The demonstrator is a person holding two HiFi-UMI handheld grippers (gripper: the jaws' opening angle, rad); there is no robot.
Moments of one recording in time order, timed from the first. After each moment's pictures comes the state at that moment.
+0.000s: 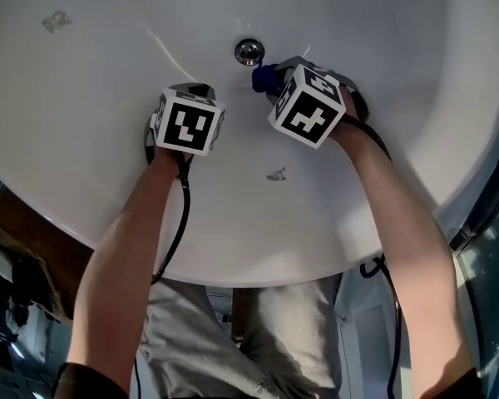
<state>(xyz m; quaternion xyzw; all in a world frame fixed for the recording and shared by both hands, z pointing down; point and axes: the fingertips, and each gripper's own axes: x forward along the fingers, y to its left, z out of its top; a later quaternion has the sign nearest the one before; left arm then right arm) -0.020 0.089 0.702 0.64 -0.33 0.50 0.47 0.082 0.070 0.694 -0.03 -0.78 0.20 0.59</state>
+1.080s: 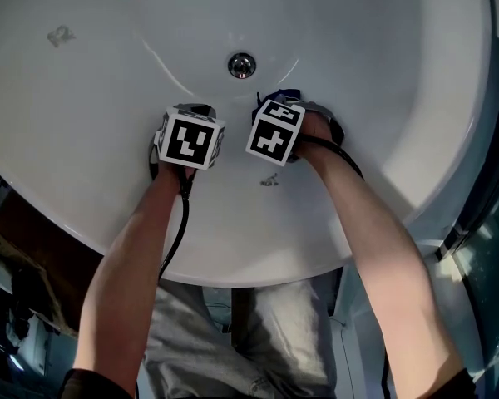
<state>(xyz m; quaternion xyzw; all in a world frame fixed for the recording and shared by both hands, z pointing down) -0.011 0.103 0.687 0.63 -0.32 0.50 0.51 0.103 0.136 0.716 -0.11 -0.69 0.22 0.68</state>
